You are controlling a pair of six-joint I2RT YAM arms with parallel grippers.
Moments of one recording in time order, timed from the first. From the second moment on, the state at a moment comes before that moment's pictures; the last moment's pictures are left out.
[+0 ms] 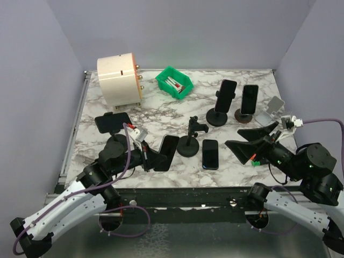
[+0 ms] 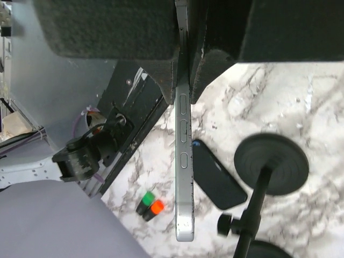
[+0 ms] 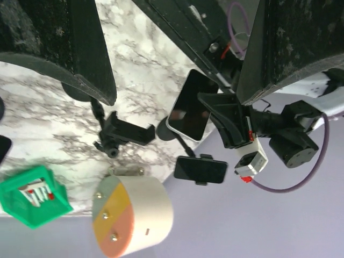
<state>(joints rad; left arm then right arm) -0.82 0.49 0.56 -0.23 0.27 -0.50 0.90 0.45 1.02 -0.49 0.08 0.46</state>
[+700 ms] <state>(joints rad) -0.91 0.88 0.49 -0.06 0.23 -0.75 0.90 0.39 1.05 -0.50 0.19 0.36</state>
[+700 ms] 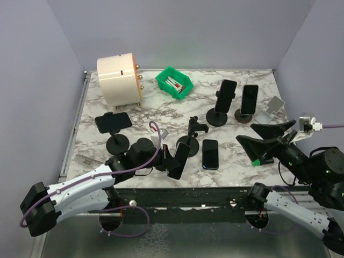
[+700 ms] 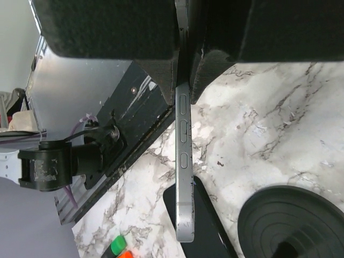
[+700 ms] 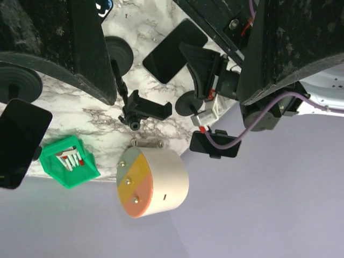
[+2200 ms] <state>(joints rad) -1.16 1.22 0.34 0.28 -0.08 -1.08 0.90 0.59 0.62 -0.25 0.23 0.33</state>
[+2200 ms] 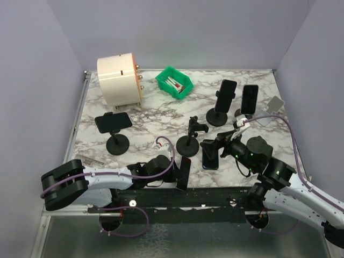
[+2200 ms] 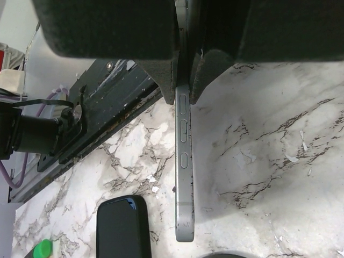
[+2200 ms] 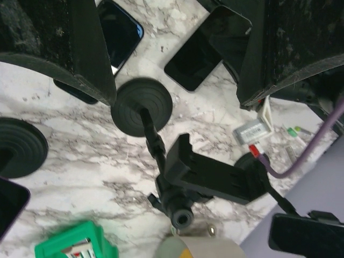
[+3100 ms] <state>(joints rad) -1.16 1.20 0.32 0.28 -0.08 -1.08 0.90 0.84 0.64 0.13 0.18 0.31</state>
